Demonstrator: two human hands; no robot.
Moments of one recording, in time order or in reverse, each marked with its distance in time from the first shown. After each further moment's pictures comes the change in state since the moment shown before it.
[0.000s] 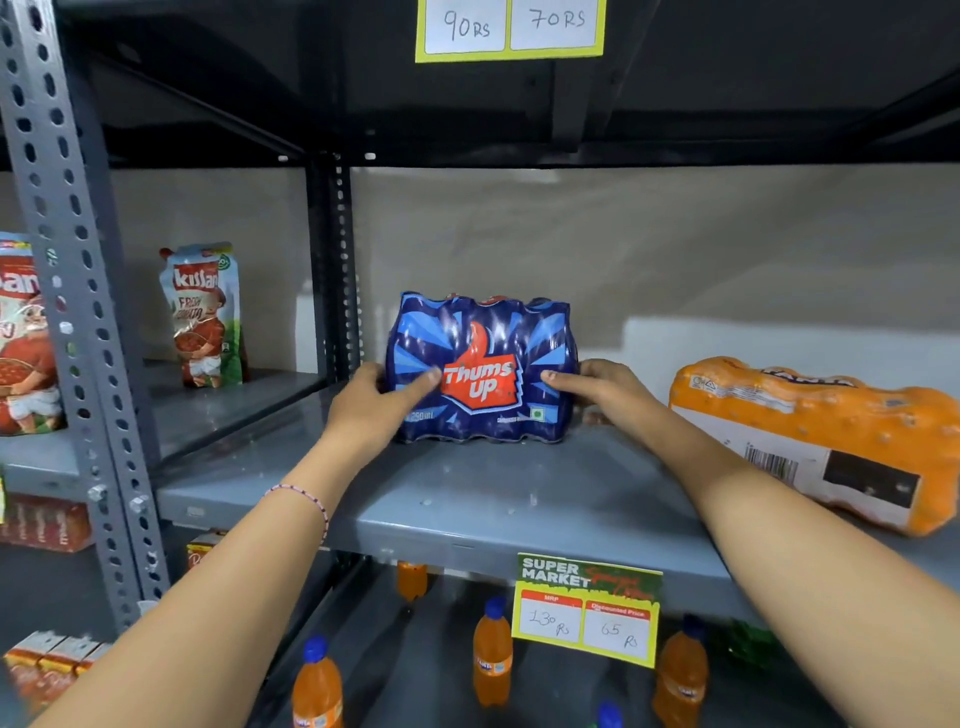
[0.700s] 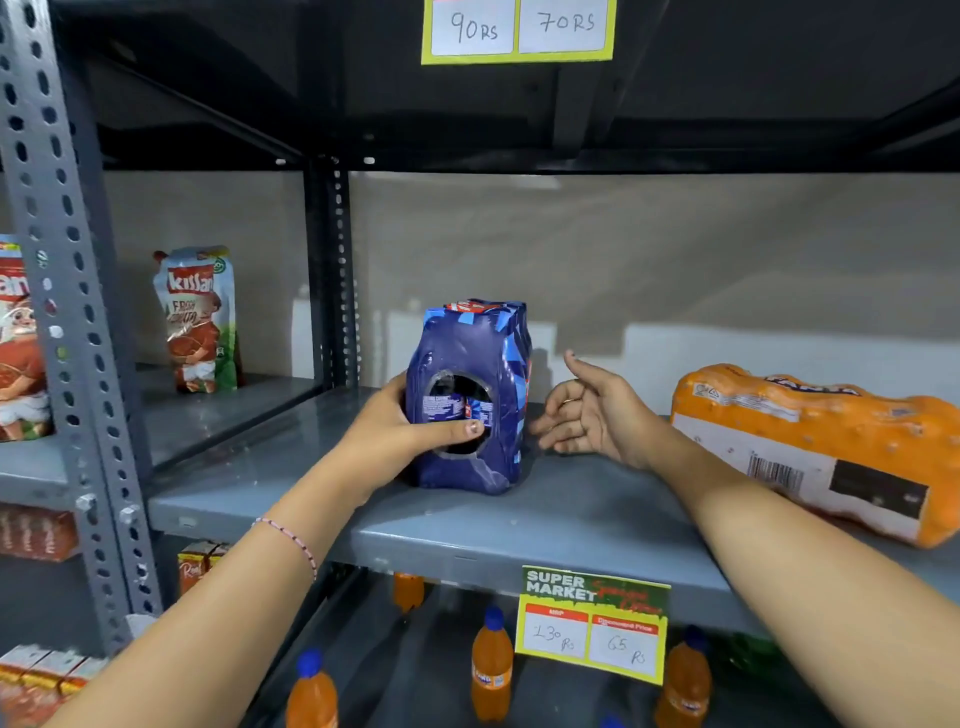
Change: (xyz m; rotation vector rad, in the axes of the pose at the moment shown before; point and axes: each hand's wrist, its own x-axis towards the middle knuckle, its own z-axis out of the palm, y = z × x) left_hand -0.023 0.004 0.003 -0.310 -0.299 0.145; right_hand -0.008 -0.005 0.005 0.315 -0.274 0.176
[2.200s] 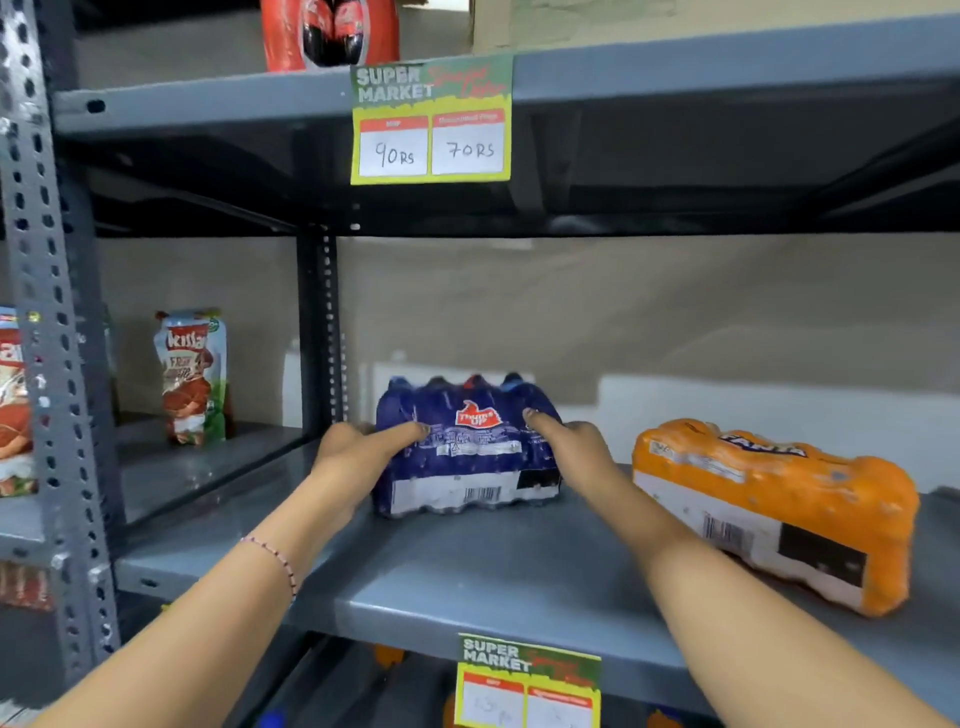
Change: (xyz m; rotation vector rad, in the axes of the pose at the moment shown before) left_hand 0.027 0.031 0.019 0.006 0.368 -0.265; right_hand 0.008 -0.009 -0.006 -0.236 0.482 -0.166
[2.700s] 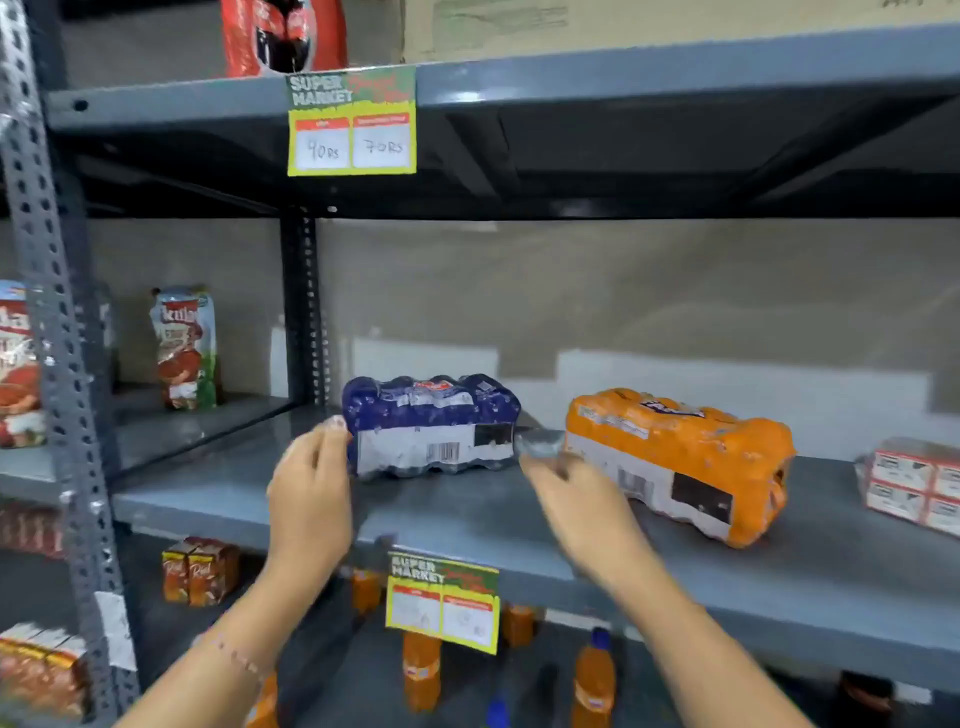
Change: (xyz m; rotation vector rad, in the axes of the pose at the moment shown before) left_hand -0.140 -0.016 0.024 0.155 0.300 0.423; right_hand -0.167 -0.015 -0.080 -0.442 -0.023 -0.066
